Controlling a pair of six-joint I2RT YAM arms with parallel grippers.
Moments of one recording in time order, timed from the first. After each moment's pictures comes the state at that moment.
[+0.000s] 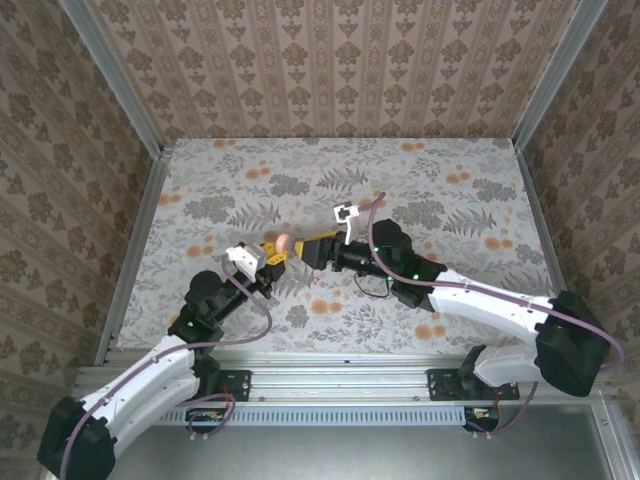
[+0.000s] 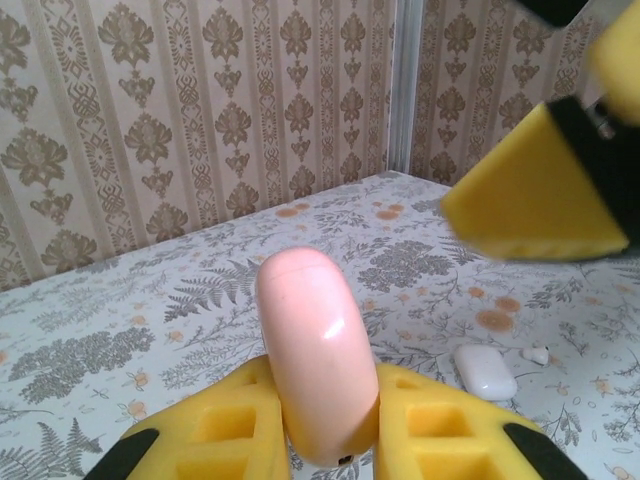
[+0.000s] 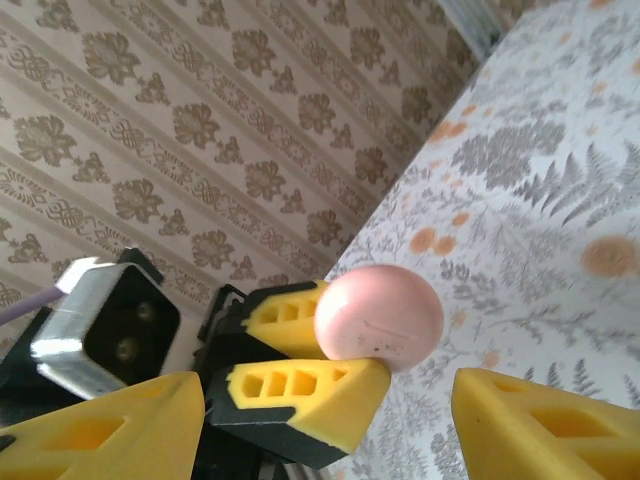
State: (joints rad) left arm -0.62 0.68 0.21 0.47 0.22 -0.01; right arm 0.83 1.28 0.81 0.34 -0.24 0.71
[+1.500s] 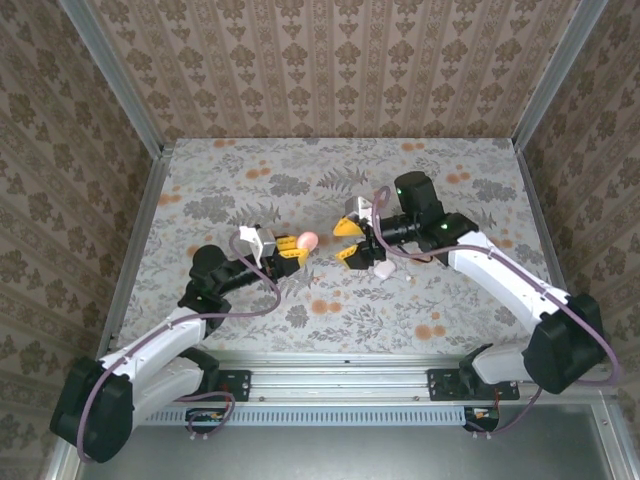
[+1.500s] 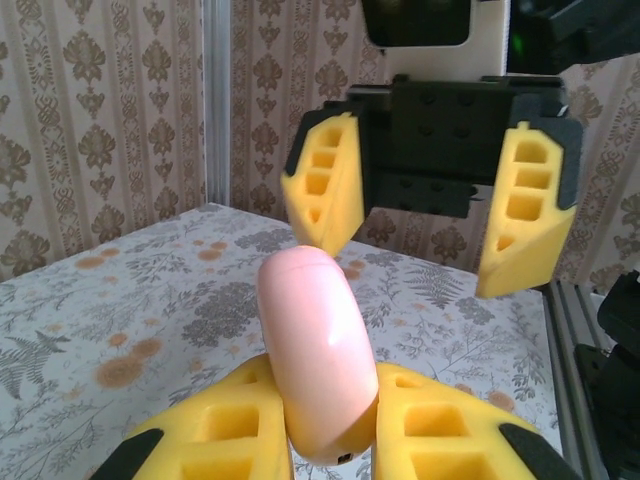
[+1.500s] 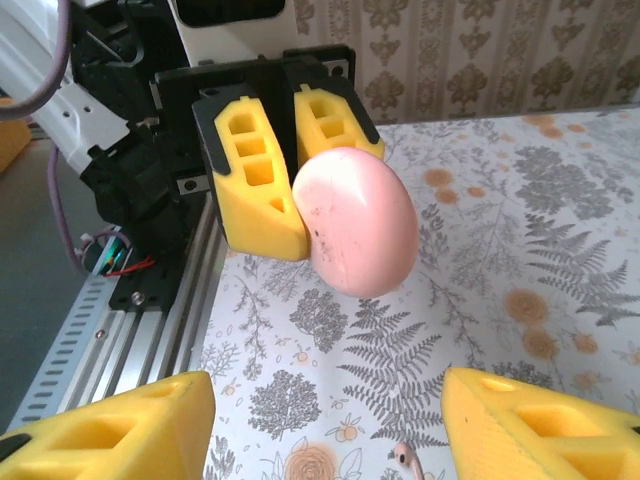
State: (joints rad) left arm -0.53 0.95 0.35 0.69 0.73 -0.15; right arm 0.49 1.37 1.10 -0.36 -0.95 -0.50
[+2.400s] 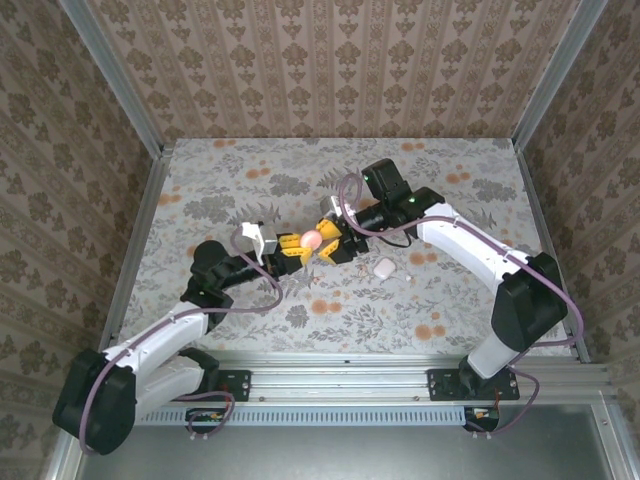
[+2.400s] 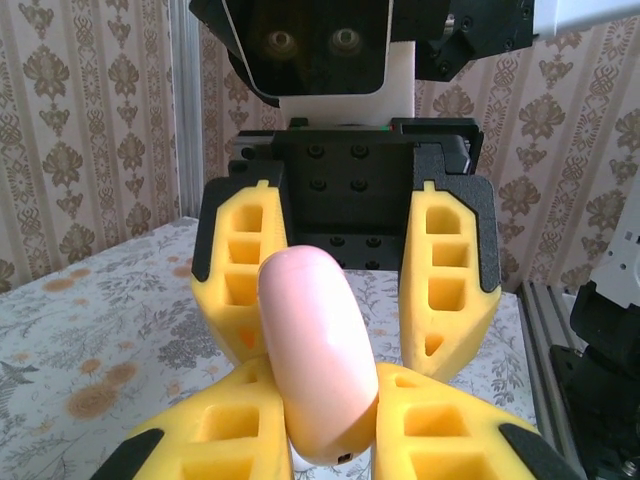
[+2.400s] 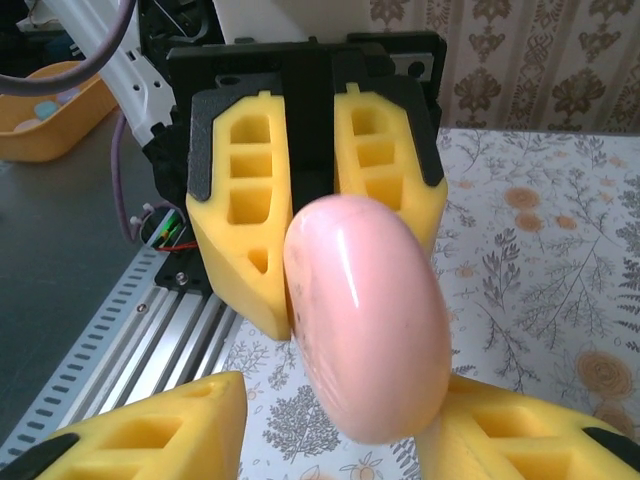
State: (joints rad) left arm -0.53 1.00 0.39 0.73 0.79 -0.16; right arm 0.54 1.62 1.35 -0.59 -1.07 -0.74
